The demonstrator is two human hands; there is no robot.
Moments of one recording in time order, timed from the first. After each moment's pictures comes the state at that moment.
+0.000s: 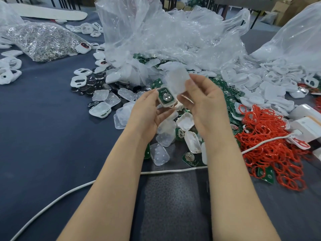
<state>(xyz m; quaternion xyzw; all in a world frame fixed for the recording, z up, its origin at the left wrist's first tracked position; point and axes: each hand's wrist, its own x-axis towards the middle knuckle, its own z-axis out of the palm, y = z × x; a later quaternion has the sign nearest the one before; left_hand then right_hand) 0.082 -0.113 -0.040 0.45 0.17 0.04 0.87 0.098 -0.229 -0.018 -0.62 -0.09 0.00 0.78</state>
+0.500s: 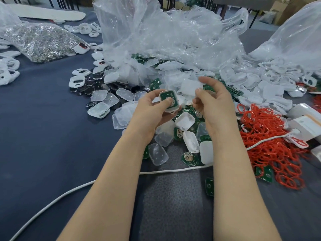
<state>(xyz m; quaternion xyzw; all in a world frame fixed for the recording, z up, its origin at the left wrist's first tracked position) 0.076 -0.116 -0.045 0.55 0.13 0.03 0.82 0.110 -0.249 -0.027 -0.70 -0.01 -0.06 0.71</state>
